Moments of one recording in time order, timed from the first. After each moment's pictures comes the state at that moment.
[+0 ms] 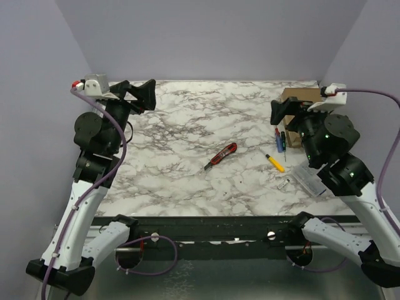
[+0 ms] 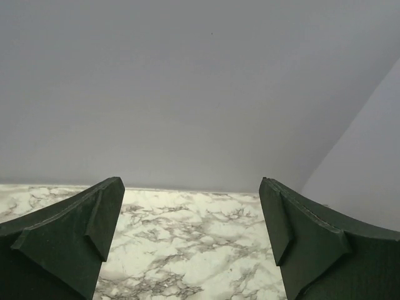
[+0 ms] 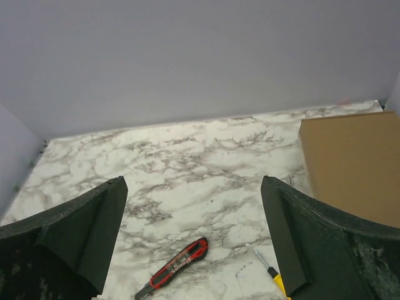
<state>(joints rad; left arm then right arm) -0.30 0.85 1.13 0.05 -0.08 -0.33 0.63 0.84 1.26 -0.35 0.55 0.20</state>
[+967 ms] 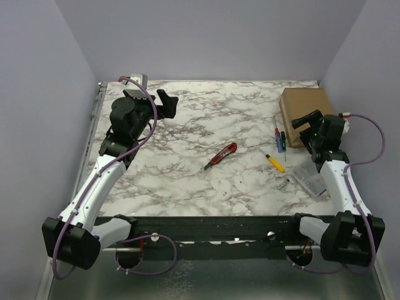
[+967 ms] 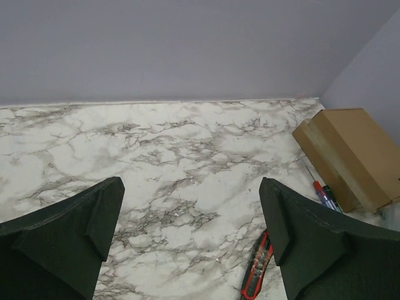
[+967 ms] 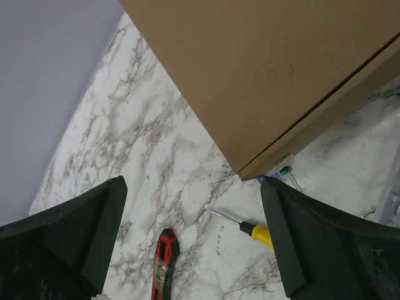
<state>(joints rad) -0.30 1.12 1.04 0.06 0.08 -0.30 -0.14 1.14 0.79 -0.16 -0.02 0.79</state>
